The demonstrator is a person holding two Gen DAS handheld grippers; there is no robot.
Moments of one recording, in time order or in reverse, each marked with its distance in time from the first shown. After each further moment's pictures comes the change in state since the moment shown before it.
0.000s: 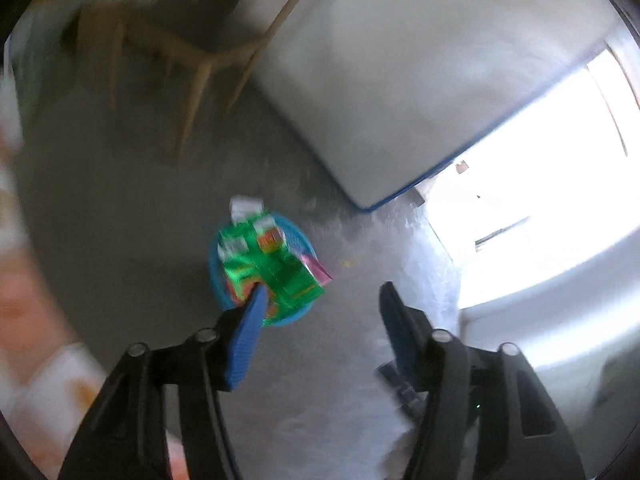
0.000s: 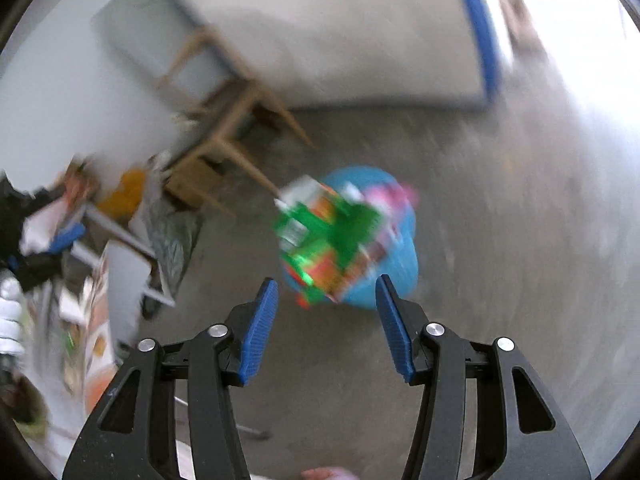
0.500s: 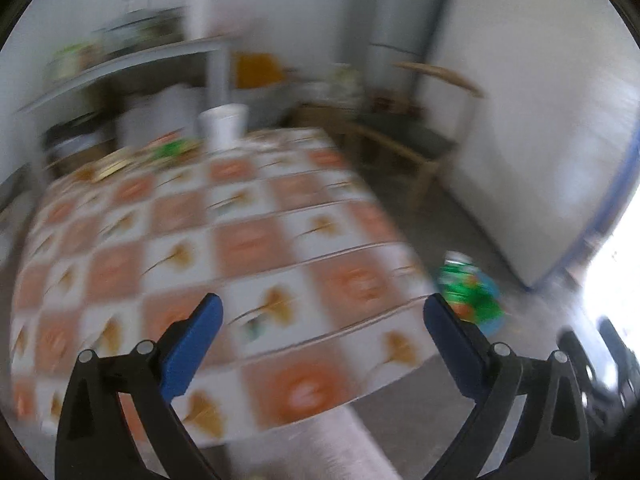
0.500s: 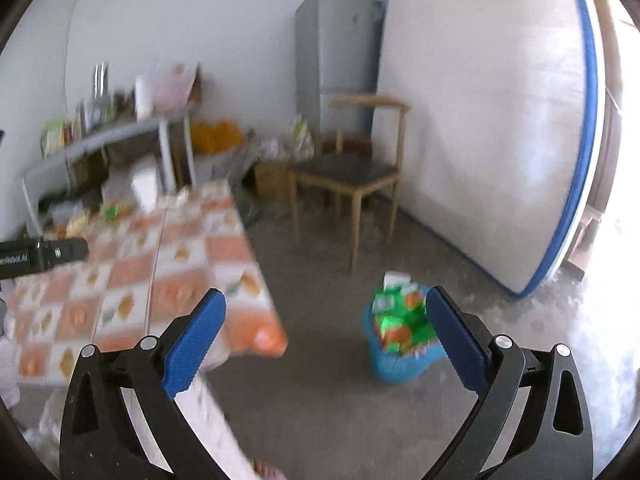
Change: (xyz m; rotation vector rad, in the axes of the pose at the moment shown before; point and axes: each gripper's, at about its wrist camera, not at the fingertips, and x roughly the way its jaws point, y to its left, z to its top) left arm -0.223 0.047 -0.228 -0.214 -0.407 0.755; right arm -0.134 0.211 -0.093 -0.628 -0.187 -0.007
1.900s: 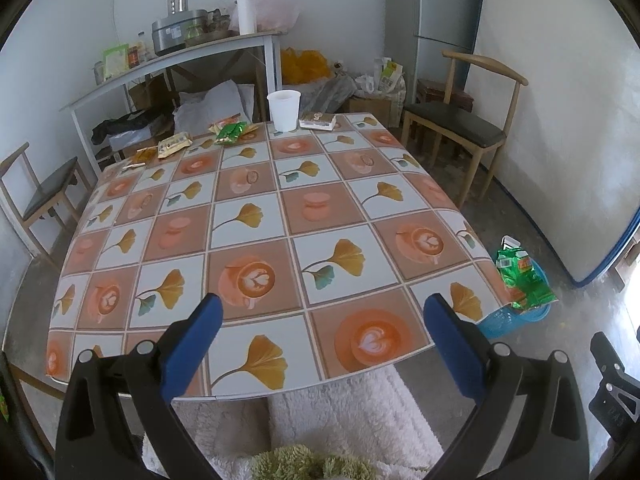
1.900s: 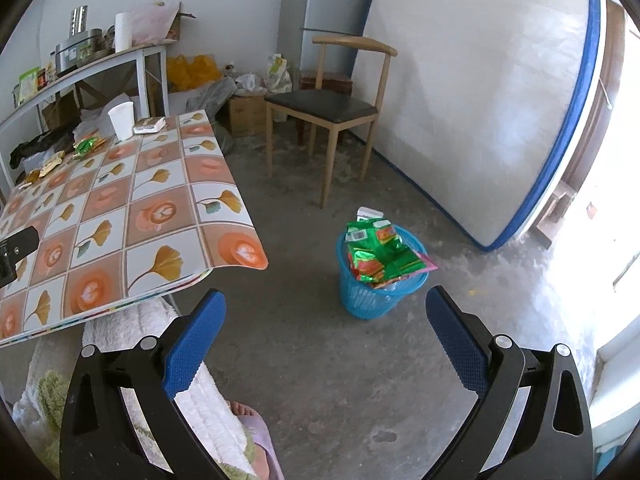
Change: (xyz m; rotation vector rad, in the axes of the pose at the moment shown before) left arm -0.009 0.010 -0.040 0.034 0.010 0.135; right arm -0.010 0.025 -0.022 -0.034 0.197 -0.126
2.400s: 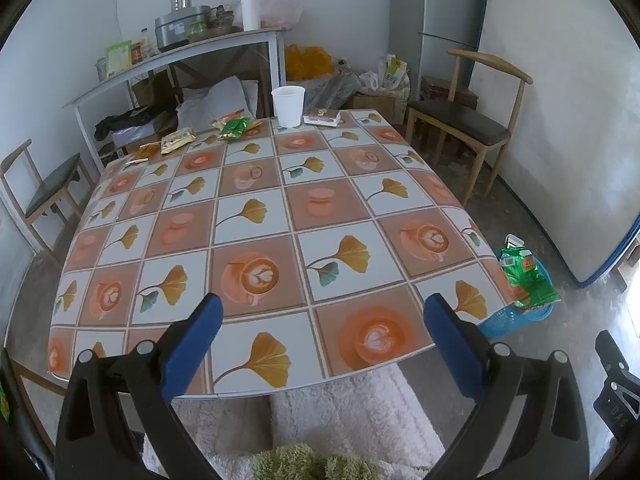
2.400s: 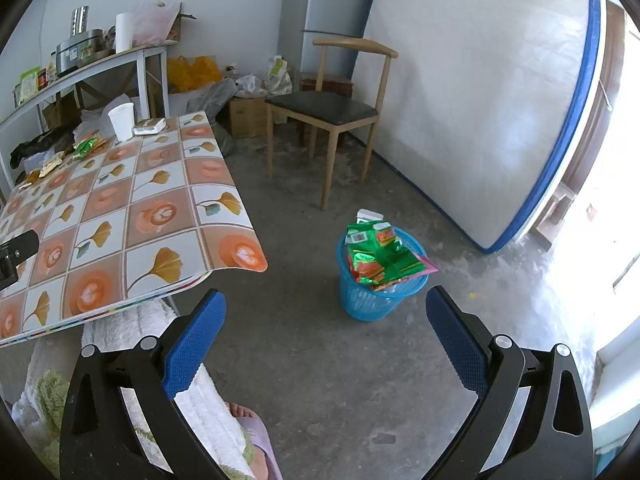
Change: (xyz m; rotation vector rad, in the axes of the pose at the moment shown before) left arm 0.002 0.002 -0.002 -0.008 0.013 0.009; right arm 0.000 0.000 -0.001 0.001 -0.008 0.000
